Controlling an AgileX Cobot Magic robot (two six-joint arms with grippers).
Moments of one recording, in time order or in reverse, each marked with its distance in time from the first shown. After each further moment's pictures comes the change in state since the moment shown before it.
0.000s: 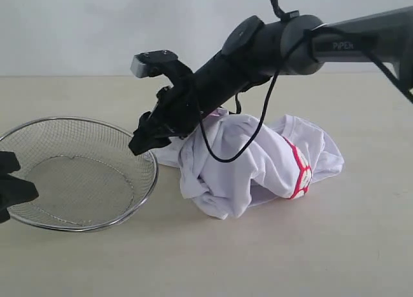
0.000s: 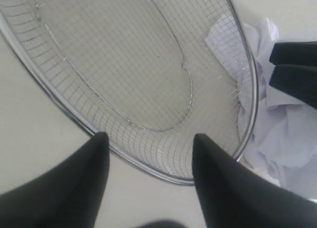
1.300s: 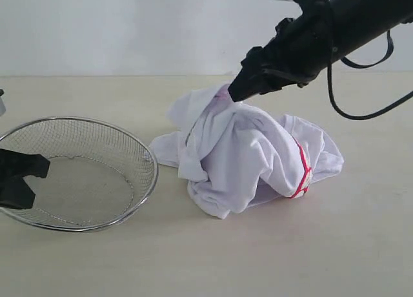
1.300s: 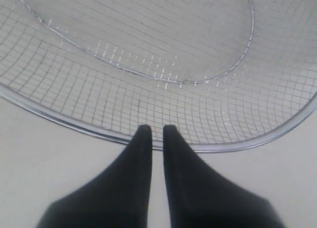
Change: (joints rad) left arm 0.000 0.356 -0.382 0.480 0.402 0.029; right arm -0.259 -0.546 0.367 -0.214 0.040 0.277
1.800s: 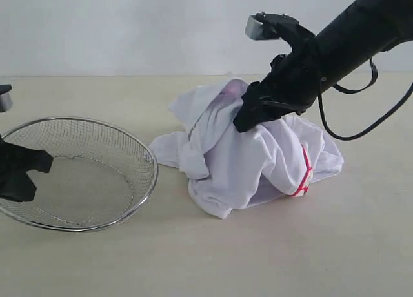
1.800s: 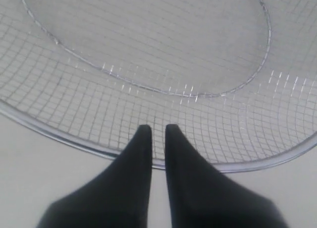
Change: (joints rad) left arm 0.000 0.064 -0.045 0.054 -0.008 -0.004; right arm -0.007 0.121 0.000 -0.047 0.023 -0.009
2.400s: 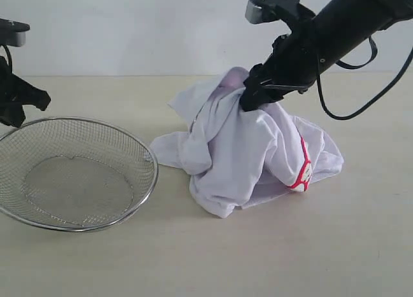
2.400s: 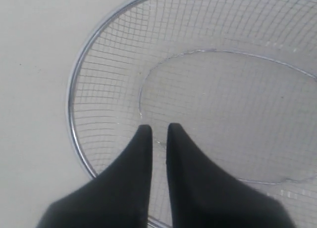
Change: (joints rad) left arm 0.000 0.236 -0.460 0.351 0.166 -0.041; right arm 0.002 0.033 -0.102 -0.129 -0.044 0.051
